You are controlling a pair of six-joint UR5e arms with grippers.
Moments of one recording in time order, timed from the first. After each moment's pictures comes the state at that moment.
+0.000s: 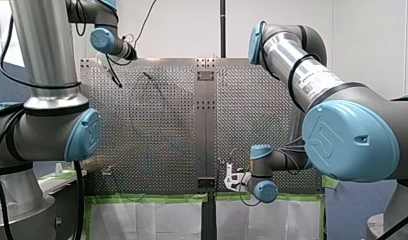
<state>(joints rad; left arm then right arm) 0.06 -1.28 -1.85 -2.99 -1.47 -2.25 2.08 -0.64 1.93 -1.22 1.54 1.64</state>
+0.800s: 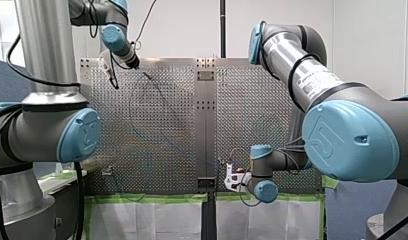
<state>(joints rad) -0.03 -1.40 -1.75 -3.19 -1.63 -2.05 2.08 -0.64 1.93 -1.21 1.54 1.63</state>
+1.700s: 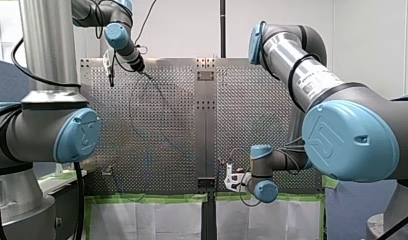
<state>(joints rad) -0.05 -1.45 -1.68 -3.30 -1.59 -1.80 2.08 -0.64 1.93 -1.21 1.54 1.63</state>
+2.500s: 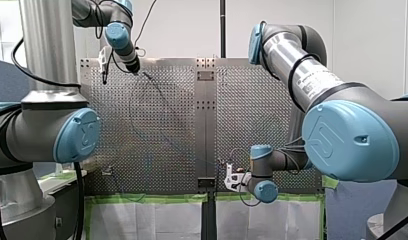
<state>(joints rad) -0.05 -1.45 -1.68 -3.32 -1.69 -1.69 2.08 -0.64 1.93 -1.22 1.54 1.63</state>
